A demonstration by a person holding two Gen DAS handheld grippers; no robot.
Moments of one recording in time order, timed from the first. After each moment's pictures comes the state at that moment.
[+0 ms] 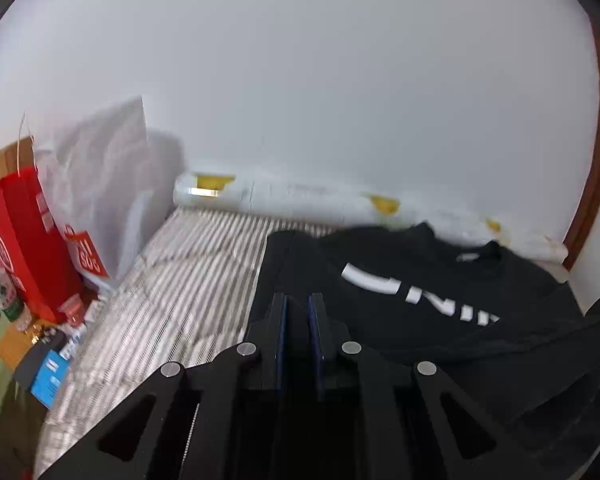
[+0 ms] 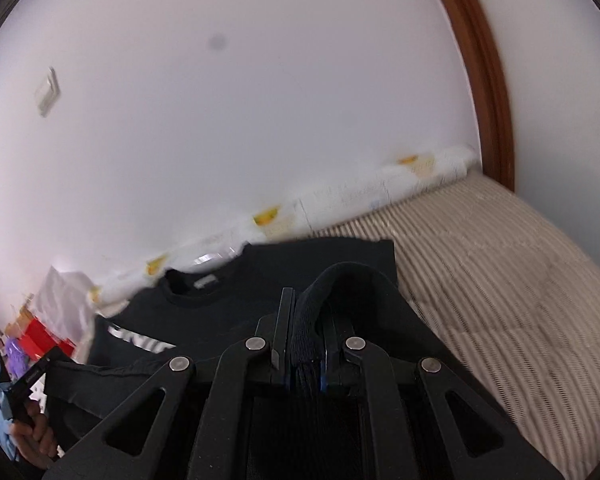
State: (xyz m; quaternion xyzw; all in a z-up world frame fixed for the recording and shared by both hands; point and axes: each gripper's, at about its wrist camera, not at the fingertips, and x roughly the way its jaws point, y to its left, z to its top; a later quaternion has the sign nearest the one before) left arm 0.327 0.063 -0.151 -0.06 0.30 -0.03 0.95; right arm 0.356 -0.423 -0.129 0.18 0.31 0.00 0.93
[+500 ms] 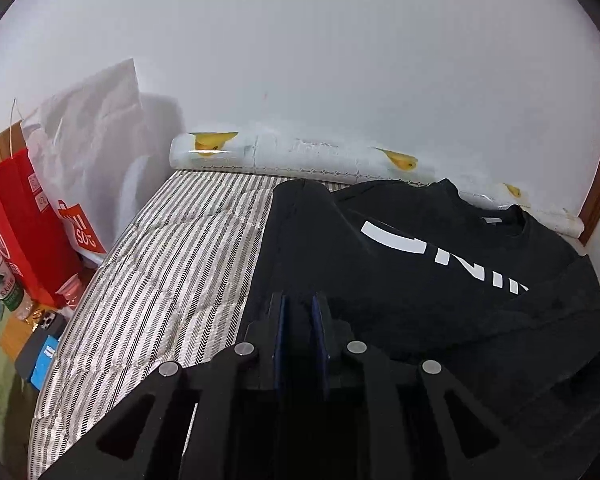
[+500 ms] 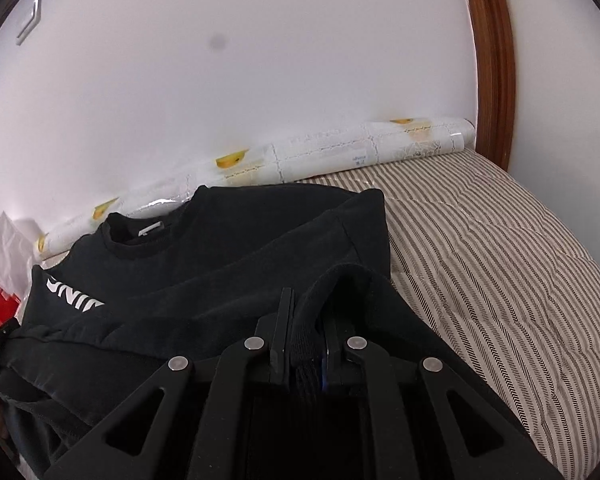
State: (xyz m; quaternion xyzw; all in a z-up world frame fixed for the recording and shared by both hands) left arm 0.347 0.060 -0.173 -0.04 0.34 -0.02 0.94; right arm 0.381 -0.409 -0.173 0.11 0.37 -0.04 0.92
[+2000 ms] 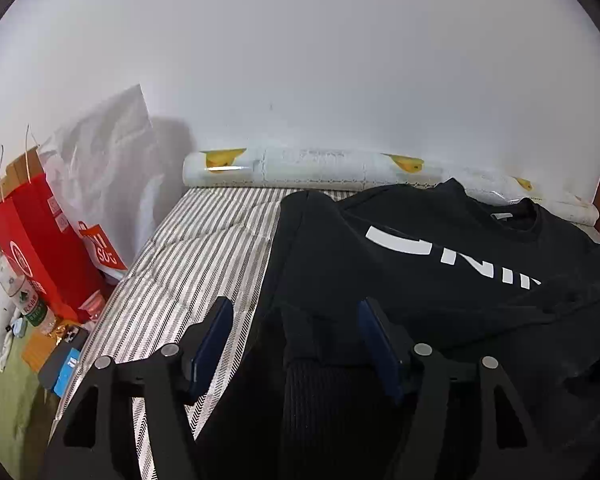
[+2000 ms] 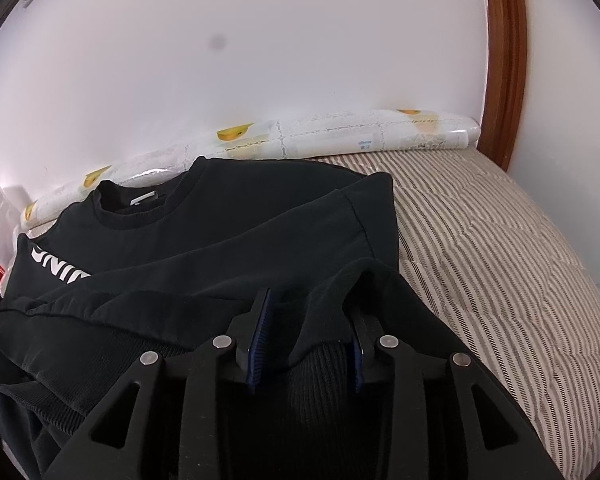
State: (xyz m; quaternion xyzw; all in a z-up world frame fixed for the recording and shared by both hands) left arm 0.337 0.052 -0.166 0.01 0.32 0.01 0.95; right arm 0.385 -0.392 -0.176 0.06 0.41 -0.05 0.91
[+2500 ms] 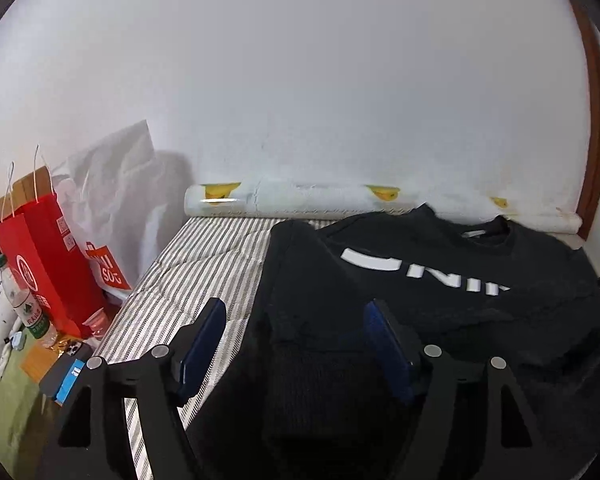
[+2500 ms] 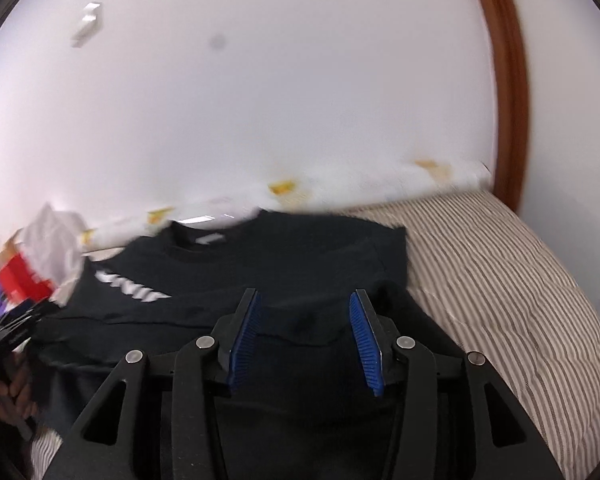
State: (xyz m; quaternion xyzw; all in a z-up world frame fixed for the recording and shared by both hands) left arm 0.298 0.044 -0.149 0.00 0.26 0.00 0.97; right arm 0.329 -0.382 -0.117 0.08 0.32 0.03 0.94
